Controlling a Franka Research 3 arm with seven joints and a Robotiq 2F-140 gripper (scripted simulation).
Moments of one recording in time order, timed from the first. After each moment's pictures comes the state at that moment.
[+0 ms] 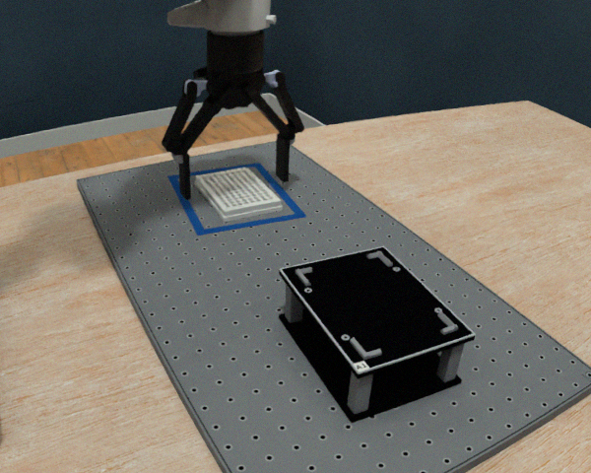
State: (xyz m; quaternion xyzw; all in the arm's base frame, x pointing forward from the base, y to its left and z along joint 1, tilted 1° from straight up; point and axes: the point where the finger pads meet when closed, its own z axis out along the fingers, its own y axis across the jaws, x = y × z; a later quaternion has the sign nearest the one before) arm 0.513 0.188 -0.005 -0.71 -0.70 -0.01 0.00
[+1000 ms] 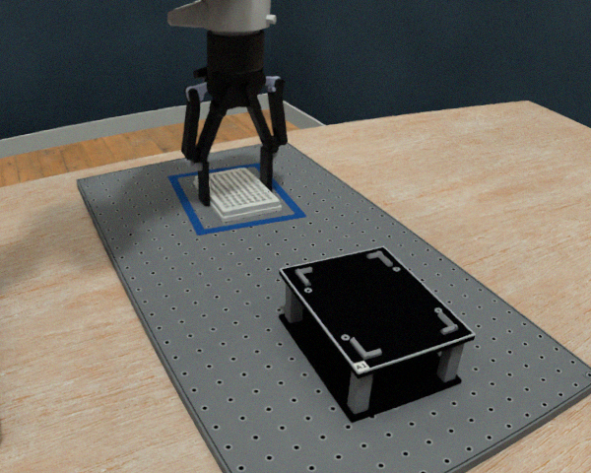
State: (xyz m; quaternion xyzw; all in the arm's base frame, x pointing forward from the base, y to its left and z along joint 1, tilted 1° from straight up) arm 0.514 0.188 -0.005 -0.71 -0.70 -0.01 0.00
